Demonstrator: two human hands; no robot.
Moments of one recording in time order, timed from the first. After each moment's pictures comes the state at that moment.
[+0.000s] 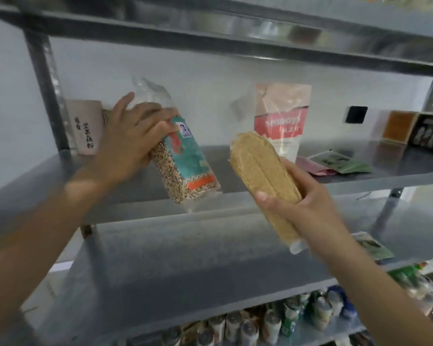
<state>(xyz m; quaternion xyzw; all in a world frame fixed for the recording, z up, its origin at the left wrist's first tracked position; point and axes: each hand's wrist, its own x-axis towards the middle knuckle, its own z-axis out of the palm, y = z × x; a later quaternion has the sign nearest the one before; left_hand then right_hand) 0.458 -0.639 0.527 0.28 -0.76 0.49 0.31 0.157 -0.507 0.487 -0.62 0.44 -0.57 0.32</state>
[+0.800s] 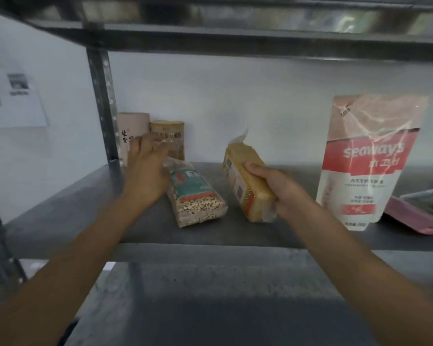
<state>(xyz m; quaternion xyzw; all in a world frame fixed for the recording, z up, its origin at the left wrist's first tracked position) 0.490 -0.716 0.495 0.62 -0.63 0.26 0.39 0.241 -0.742 0.510 -0.51 0.46 -0.44 0.58</state>
